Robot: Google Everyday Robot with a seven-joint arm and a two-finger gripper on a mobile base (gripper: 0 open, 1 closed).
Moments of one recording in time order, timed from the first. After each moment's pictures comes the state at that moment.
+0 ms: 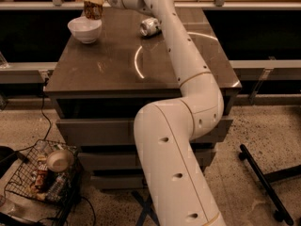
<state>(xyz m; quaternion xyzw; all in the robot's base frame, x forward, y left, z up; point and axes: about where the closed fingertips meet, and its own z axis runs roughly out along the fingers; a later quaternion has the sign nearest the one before) 0.904 0.177 0.995 -0.35 0.63 0.36 0.59</state>
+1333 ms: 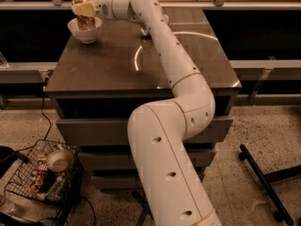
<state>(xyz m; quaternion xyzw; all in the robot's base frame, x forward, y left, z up) 0.902 0.218 0.949 -0.37 0.64 0.37 0.56</state>
